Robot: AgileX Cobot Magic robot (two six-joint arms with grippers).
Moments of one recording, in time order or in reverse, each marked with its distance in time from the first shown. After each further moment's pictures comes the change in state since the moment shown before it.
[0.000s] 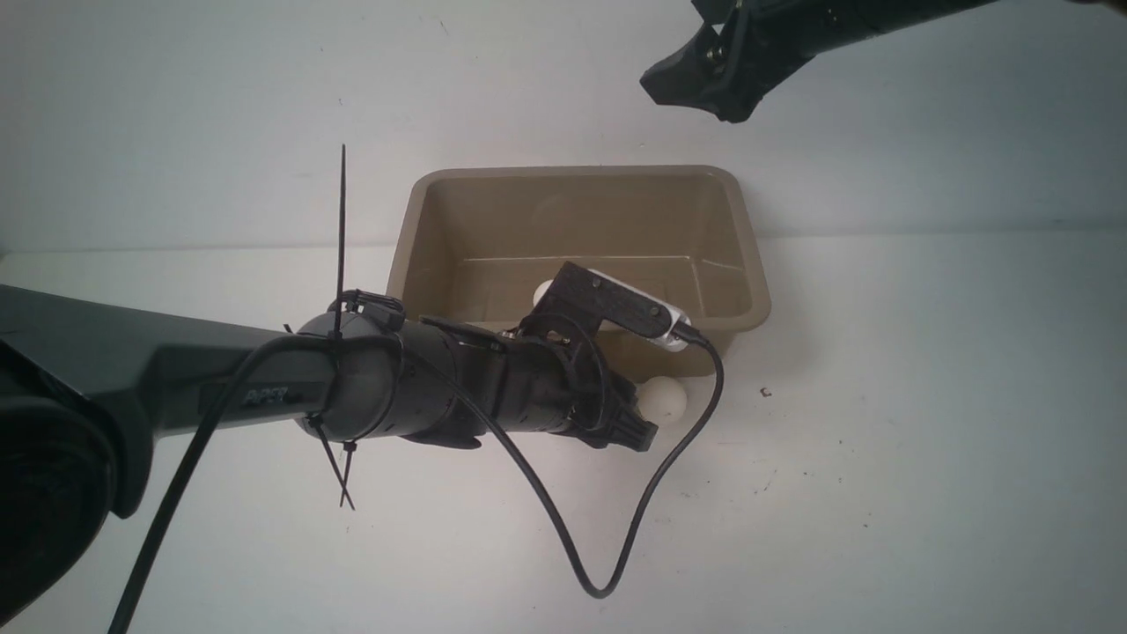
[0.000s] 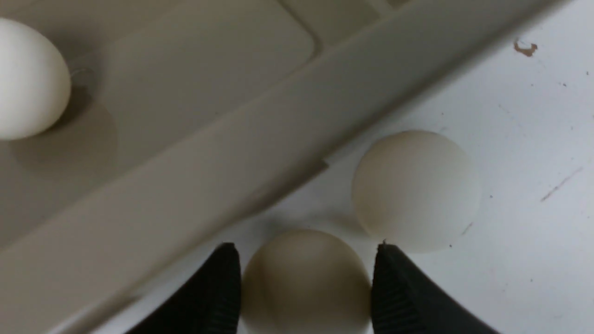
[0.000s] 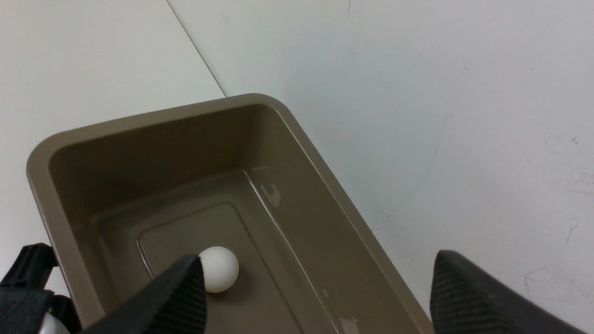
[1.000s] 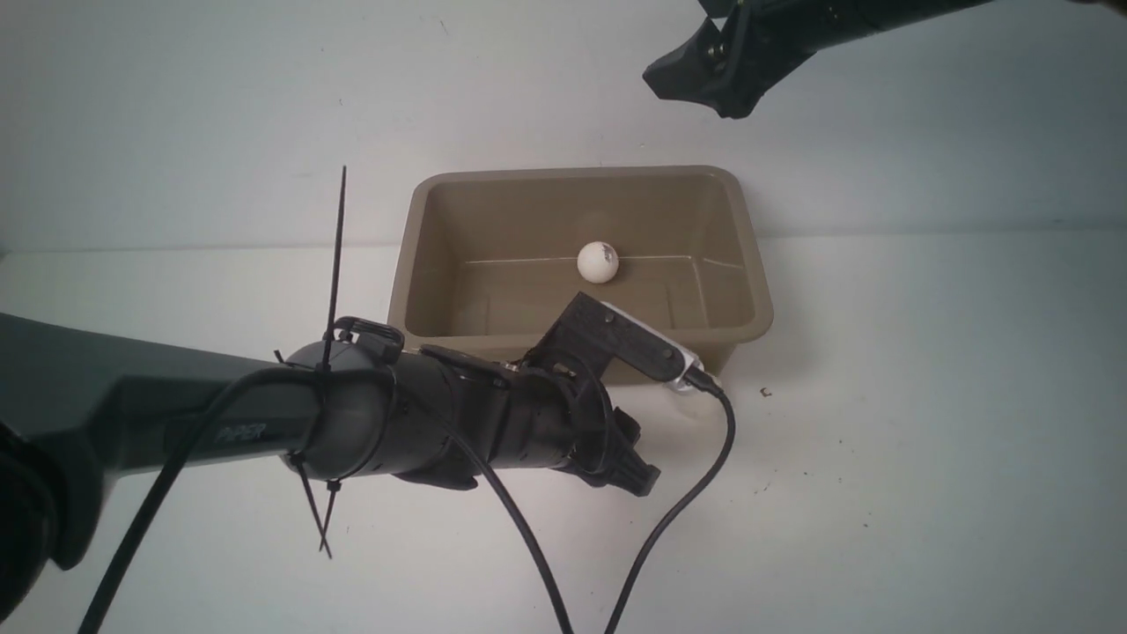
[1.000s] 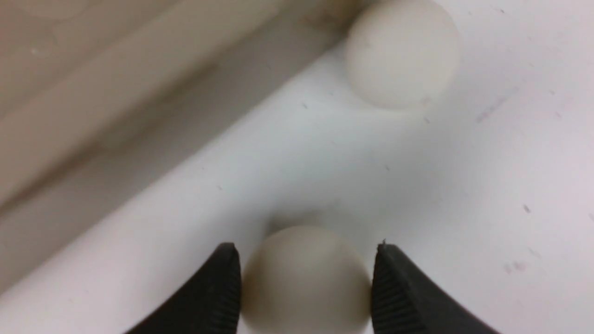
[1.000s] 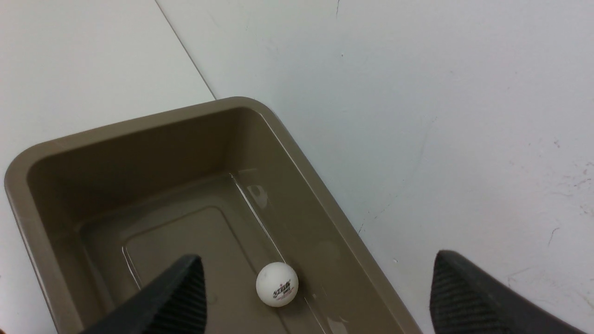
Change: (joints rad) right arm 0.000 0.000 0.000 -0.014 -0.021 -0.003; left arm -0.062 -0.074 0.108 0.002 -0.029 0.021
